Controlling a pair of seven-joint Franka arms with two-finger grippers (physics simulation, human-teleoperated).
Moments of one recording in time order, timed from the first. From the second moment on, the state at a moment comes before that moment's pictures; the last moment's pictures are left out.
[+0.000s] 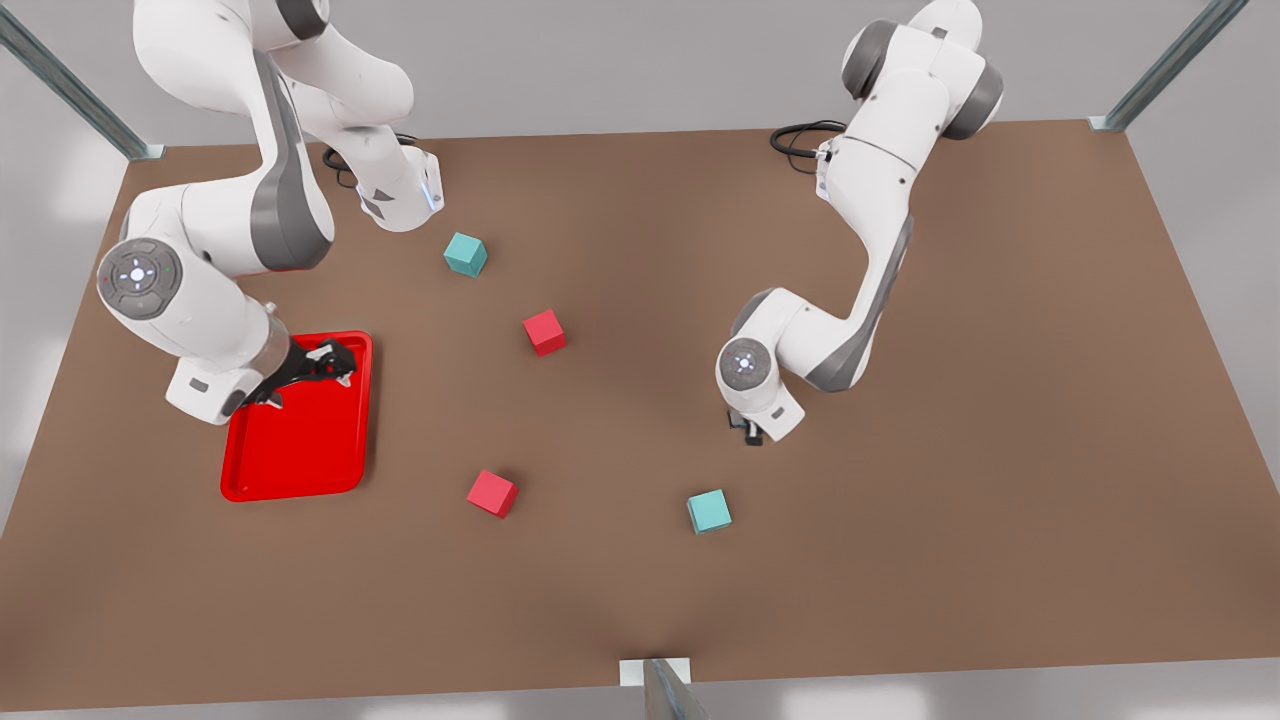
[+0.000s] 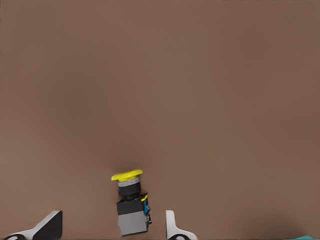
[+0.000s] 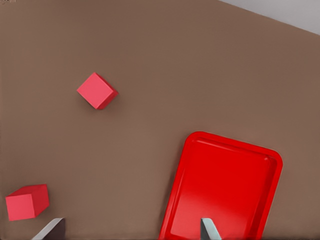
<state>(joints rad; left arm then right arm) -0.45 0.62 -0.13 -1.59 0.22 1.96 -2.15 0.02 0.21 0.15 -1.46 -0.05 1.61 -0.13</state>
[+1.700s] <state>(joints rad) -0.41 0.67 -0.14 -1.81 0.17 2.45 -2.38 0.01 0.22 0.15 -1.45 0.00 1.58 0.16</state>
